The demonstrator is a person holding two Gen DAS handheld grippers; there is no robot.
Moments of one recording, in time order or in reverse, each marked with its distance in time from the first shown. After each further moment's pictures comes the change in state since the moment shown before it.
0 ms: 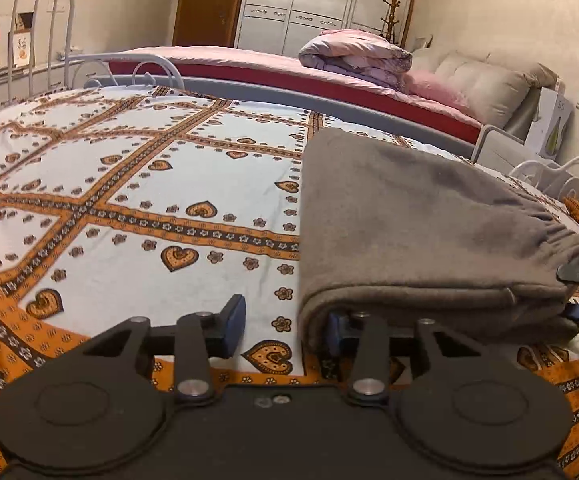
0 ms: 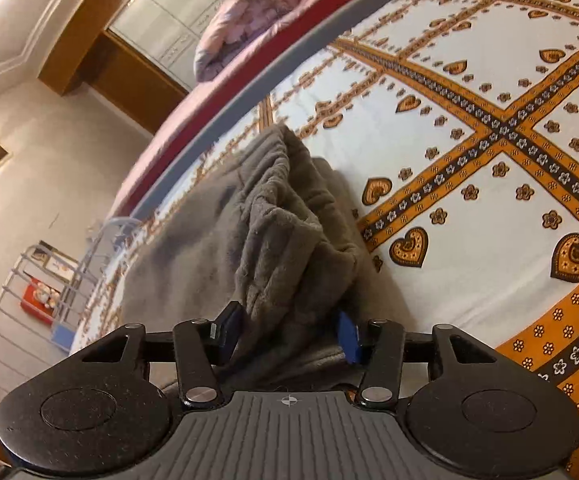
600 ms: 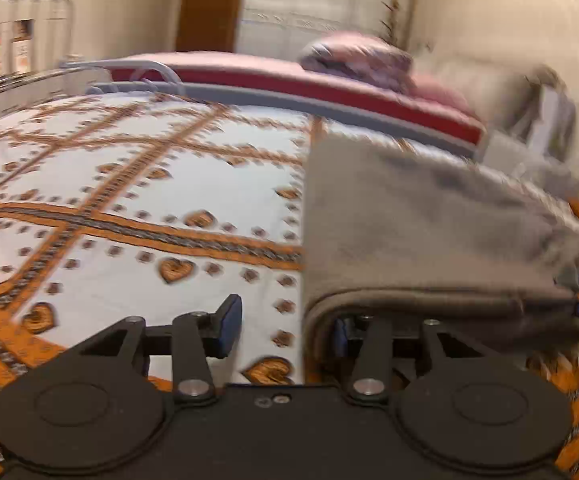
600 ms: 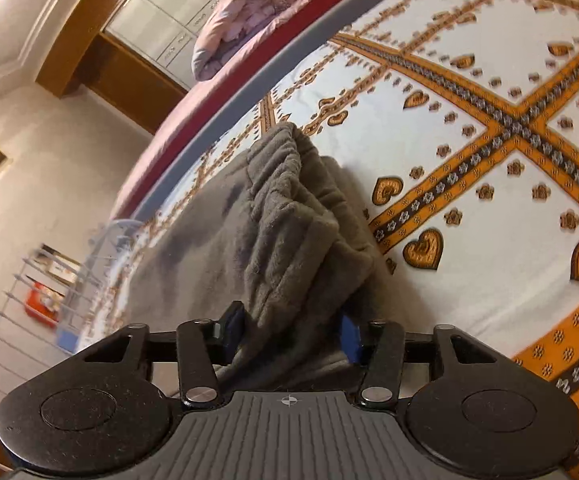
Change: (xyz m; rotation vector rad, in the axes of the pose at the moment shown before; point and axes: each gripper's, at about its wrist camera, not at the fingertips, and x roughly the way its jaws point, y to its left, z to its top) left arm 0.005 0.002 0.003 -0.008 -0.048 0.017; right arm 0.010 0.007 0.007 0.003 0.014 -0.013
